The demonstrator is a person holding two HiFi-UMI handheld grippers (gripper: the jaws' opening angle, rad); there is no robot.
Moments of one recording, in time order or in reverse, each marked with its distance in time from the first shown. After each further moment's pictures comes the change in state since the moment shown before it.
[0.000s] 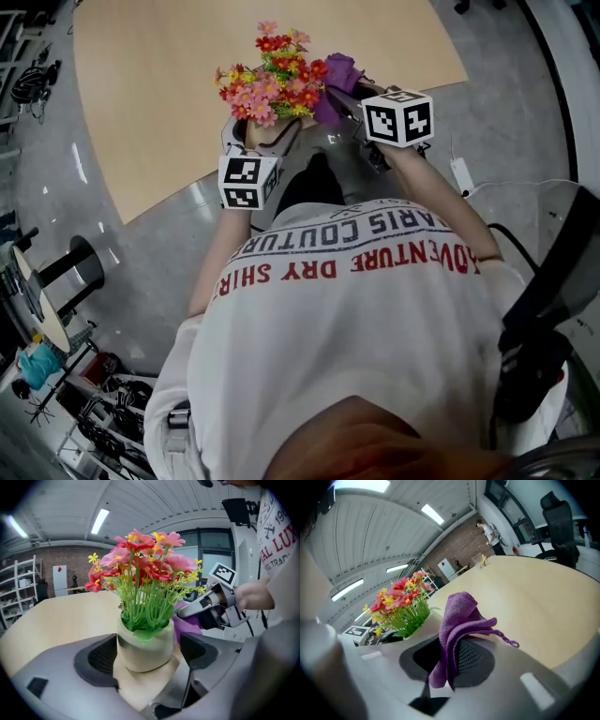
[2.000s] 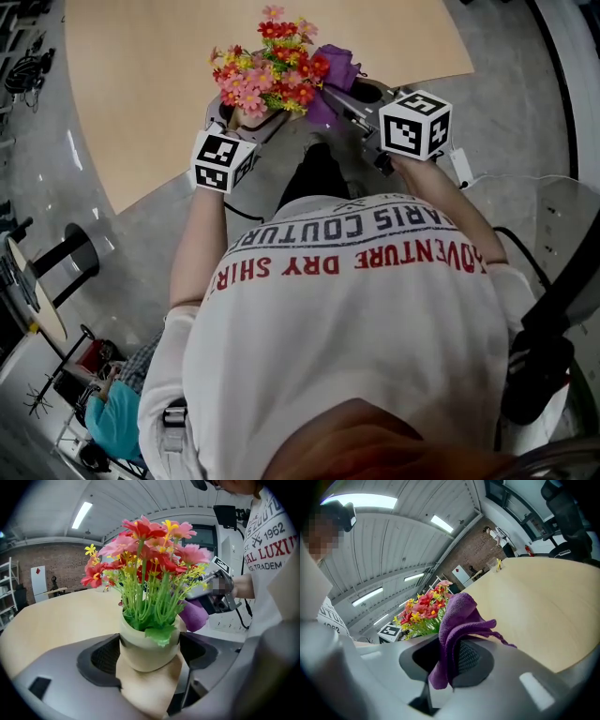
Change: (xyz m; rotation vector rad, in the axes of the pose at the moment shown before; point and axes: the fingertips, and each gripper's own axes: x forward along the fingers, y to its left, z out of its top) left arm -0.001 0.011 -0.007 0.125 0.067 -0.180; right arm -0.022 0.052 0.006 -0.020 -0.092 0.220
